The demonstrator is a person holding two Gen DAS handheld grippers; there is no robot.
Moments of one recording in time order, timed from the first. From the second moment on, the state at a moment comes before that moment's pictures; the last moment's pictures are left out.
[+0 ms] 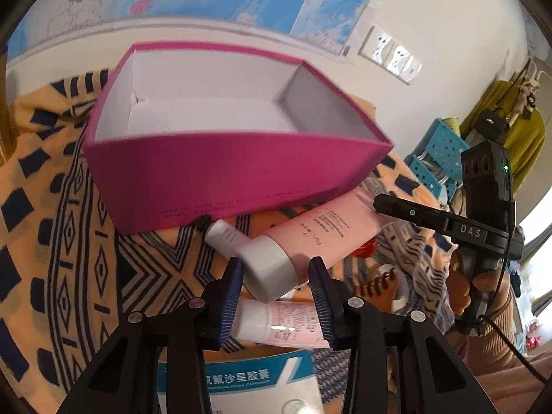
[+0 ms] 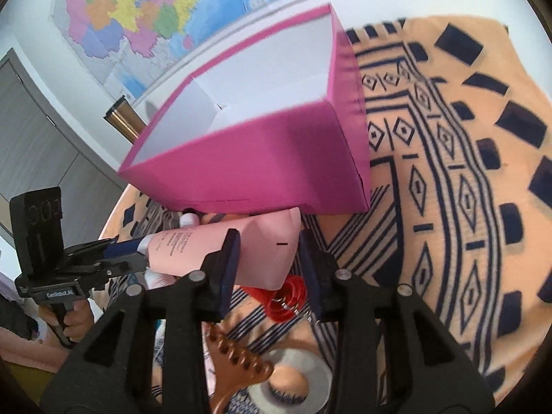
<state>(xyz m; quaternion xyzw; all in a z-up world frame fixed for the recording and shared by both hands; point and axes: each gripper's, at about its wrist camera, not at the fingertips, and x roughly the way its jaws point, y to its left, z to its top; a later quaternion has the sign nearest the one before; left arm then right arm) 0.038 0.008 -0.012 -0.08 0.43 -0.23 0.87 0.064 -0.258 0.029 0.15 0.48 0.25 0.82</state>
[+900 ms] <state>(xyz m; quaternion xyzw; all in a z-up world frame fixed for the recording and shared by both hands) 0.096 -0.005 0.061 -0.05 0.35 -0.23 0.91 0.102 -0.263 0.118 0.10 0.38 0.24 0.89</state>
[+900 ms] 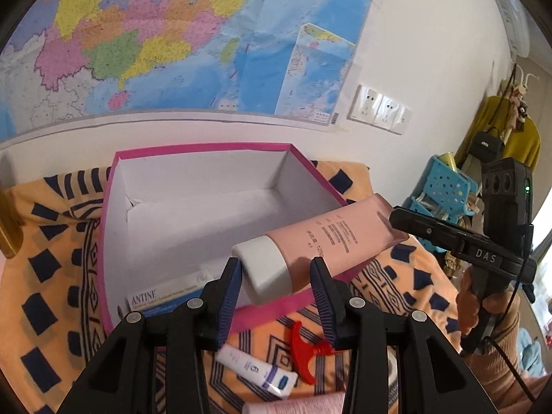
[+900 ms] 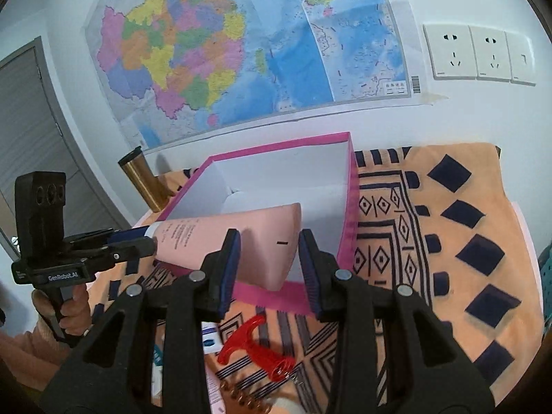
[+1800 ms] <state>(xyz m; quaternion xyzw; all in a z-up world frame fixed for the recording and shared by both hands) 0.141 -0.014 0.019 -0.05 0.41 -0.21 0.88 0.134 -0.252 0.089 0.06 0.43 0.22 0.87</state>
